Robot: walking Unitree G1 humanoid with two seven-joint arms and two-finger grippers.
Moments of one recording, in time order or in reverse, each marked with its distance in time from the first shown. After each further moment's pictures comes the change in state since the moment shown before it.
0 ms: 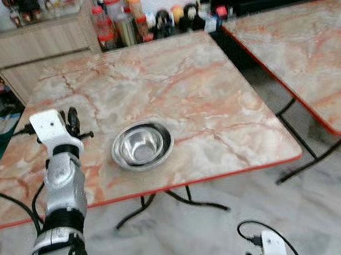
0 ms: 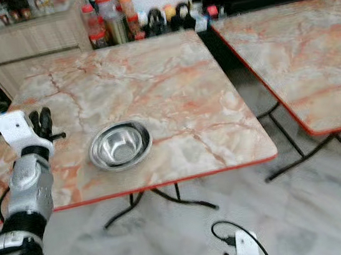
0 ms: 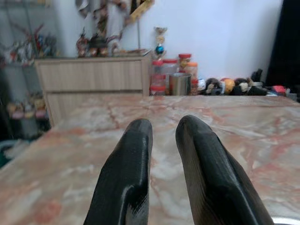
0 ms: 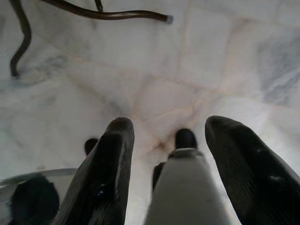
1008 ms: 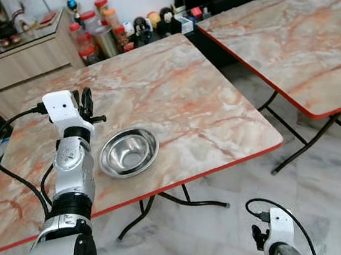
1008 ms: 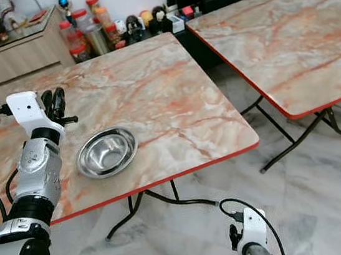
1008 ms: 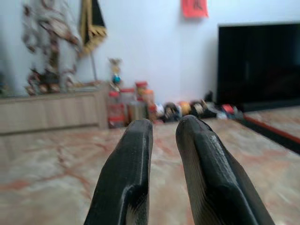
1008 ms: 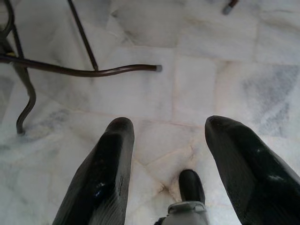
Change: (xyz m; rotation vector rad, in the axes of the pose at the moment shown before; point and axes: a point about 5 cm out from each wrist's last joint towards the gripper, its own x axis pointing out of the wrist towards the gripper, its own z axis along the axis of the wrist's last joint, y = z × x) left arm 0.020 -0.031 0.036 -0.034 -0.124 -0.109; right arm 0.005 -0.012 0.049 0.032 -0.160 -0.024
